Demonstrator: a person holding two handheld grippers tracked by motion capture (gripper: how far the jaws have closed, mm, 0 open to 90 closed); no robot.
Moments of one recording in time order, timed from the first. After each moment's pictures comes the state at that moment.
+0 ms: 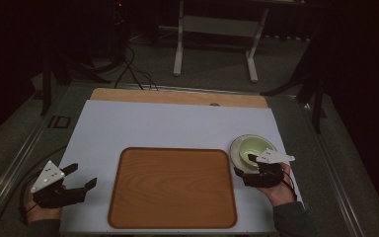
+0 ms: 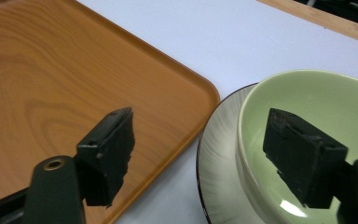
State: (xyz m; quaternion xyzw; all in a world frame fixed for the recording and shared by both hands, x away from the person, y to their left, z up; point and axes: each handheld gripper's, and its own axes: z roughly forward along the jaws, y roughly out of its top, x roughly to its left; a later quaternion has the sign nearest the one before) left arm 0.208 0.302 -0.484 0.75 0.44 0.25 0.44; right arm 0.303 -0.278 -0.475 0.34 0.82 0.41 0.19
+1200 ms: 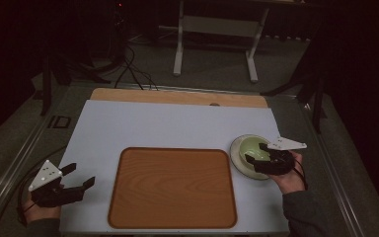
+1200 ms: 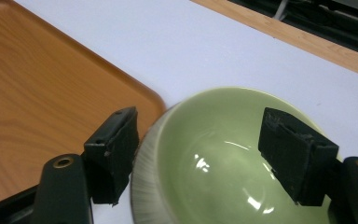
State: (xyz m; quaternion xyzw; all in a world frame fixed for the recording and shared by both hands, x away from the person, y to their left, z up) left arm 0.208 0.308 -0.485 0.74 0.45 0.24 0.44; right arm 0.331 -0.305 -0.454 0.37 0.81 0.40 0.22
